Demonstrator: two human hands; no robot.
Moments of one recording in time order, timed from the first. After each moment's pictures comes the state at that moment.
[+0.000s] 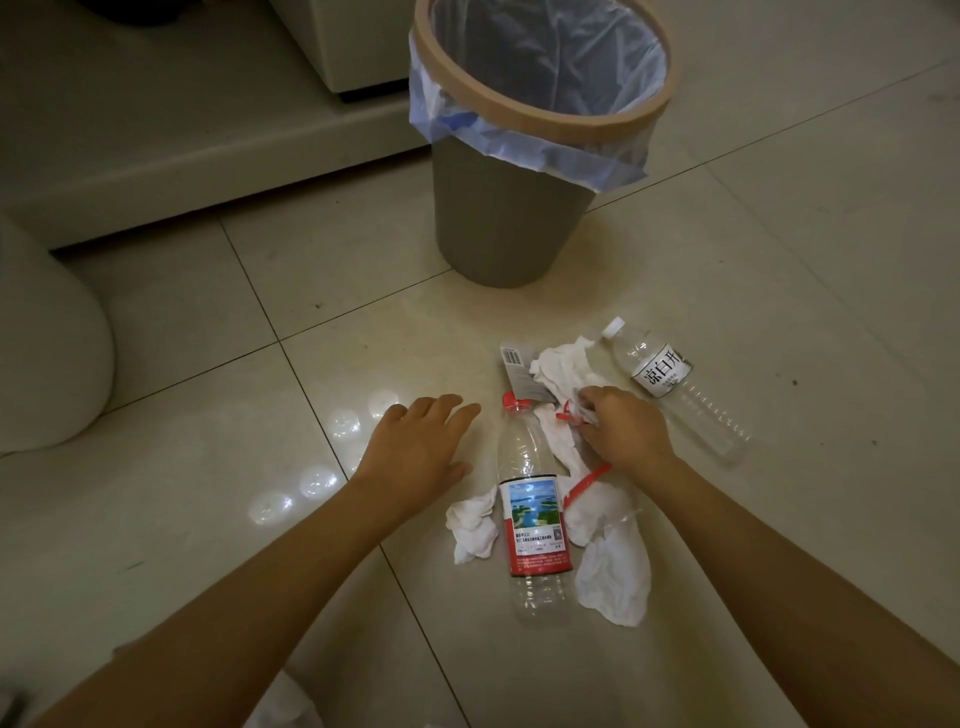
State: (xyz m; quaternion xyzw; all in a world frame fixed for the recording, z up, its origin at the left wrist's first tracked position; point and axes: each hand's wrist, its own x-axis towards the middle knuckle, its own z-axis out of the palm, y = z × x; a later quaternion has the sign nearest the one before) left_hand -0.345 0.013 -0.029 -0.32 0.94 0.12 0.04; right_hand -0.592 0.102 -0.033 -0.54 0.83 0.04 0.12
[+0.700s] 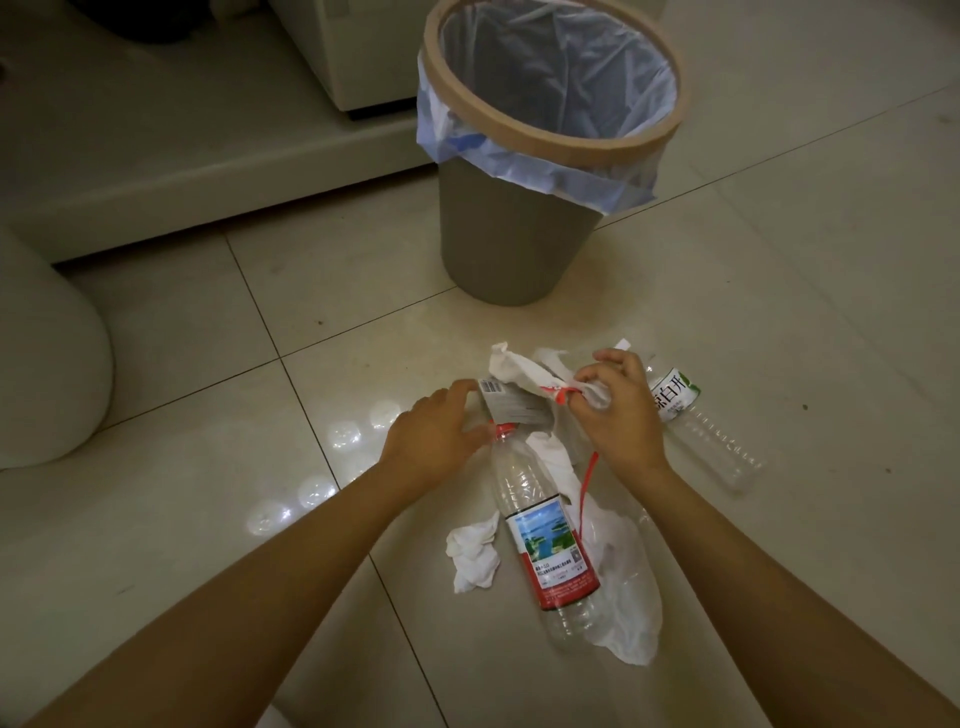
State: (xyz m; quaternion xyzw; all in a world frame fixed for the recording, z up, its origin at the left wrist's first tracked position) left_hand -0.382 -0.015 -0.030 -0.45 0.82 0.36 -0.02; right_hand -0.581 0.077 -0.021 -0.45 0.82 -0.33 0.16
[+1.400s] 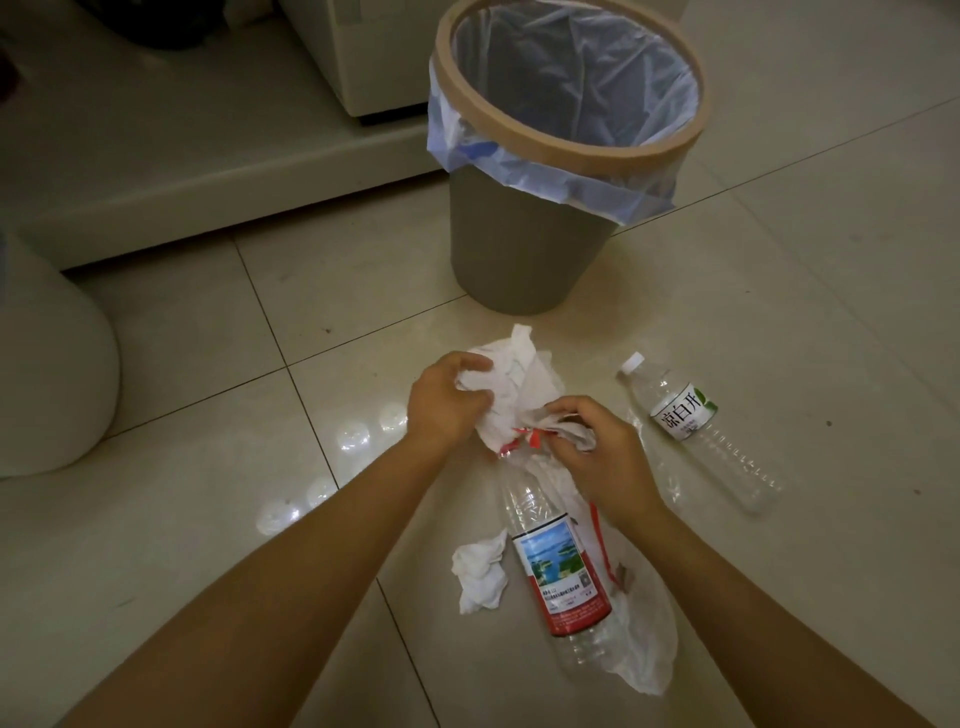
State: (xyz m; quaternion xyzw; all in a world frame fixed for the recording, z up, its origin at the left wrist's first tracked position) left_hand -0.409 -0.040 -0.025 -0.54 0.58 0.57 -0.23; right_hand -0.554 0.087 -0.027 -0.49 0.73 -0.40 0.27
